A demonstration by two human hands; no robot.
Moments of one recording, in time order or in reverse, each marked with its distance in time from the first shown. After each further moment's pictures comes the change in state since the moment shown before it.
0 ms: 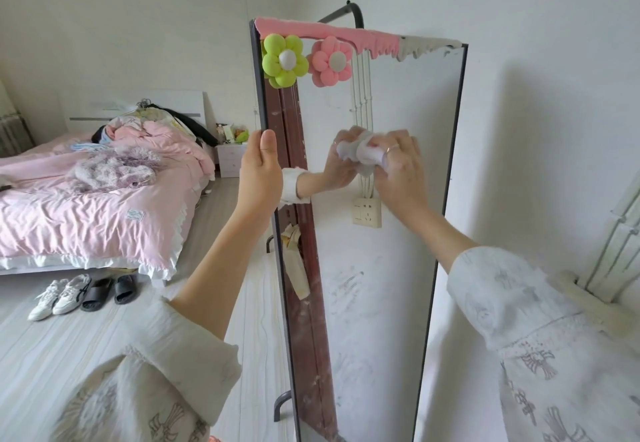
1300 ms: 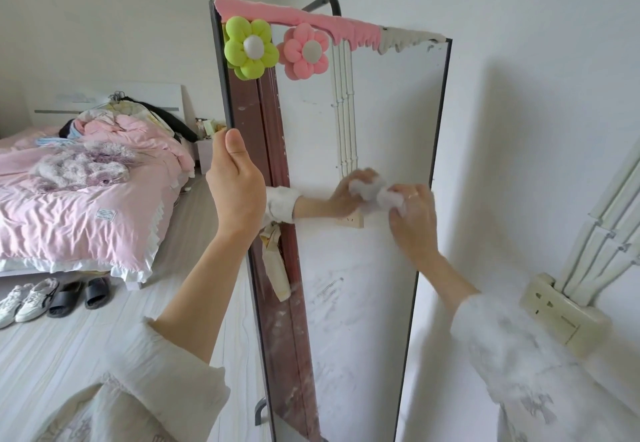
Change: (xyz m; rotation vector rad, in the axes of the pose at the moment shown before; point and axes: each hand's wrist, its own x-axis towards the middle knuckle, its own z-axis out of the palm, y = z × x) left_hand -0.007 -0.006 0.028 0.024 0.251 0.059; right_hand -0.063 0.069 -0.006 0.006 -0.130 0.385
